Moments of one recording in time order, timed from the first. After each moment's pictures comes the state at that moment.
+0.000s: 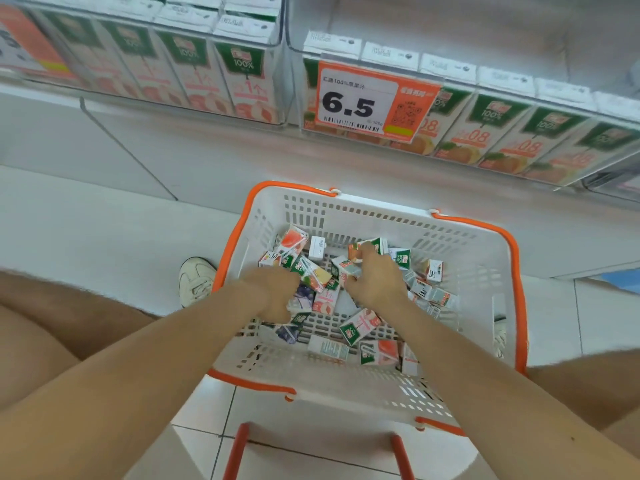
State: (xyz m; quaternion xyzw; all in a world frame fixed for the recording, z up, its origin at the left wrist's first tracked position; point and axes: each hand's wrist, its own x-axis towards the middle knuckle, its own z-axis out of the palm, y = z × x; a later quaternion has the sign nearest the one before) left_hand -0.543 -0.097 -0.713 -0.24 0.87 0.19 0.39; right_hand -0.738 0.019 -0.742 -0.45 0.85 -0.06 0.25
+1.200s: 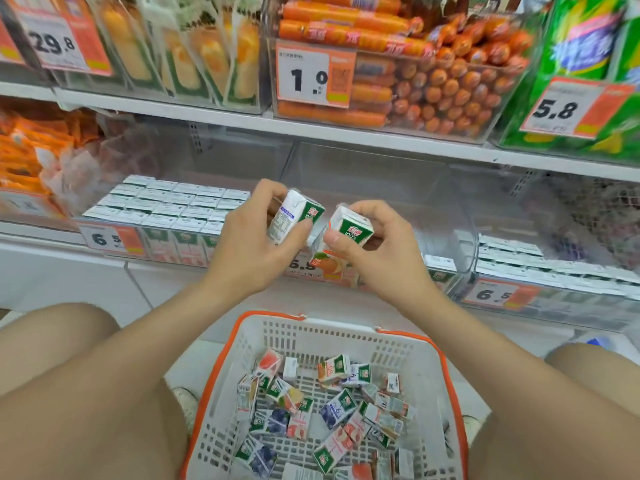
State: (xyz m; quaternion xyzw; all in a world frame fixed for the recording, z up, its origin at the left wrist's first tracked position) left_hand -0.588 -0.111 -0.404 -0.28 0.82 0.27 -0.43; right_hand -0.754 0.008 -0.401 -0.47 0.63 -0.58 0.20
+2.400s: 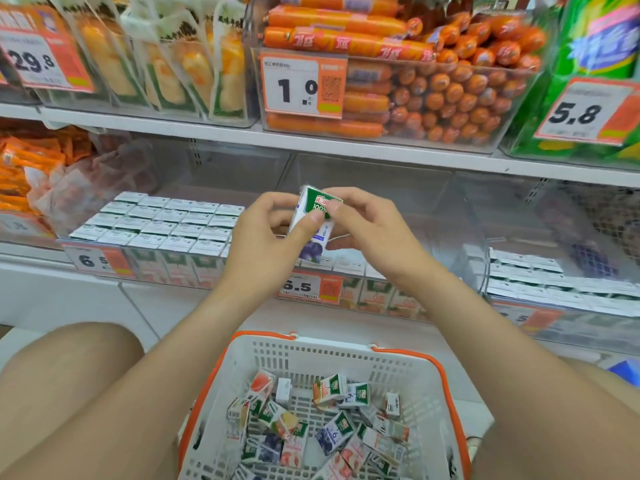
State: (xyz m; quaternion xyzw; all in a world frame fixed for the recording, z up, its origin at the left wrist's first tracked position) left_hand -0.632 -0.110 -0.389 -0.33 0.68 0.50 -0.43; right_hand -0.796 -0.046 -0.380 -0.50 0.59 -0.55 0.32
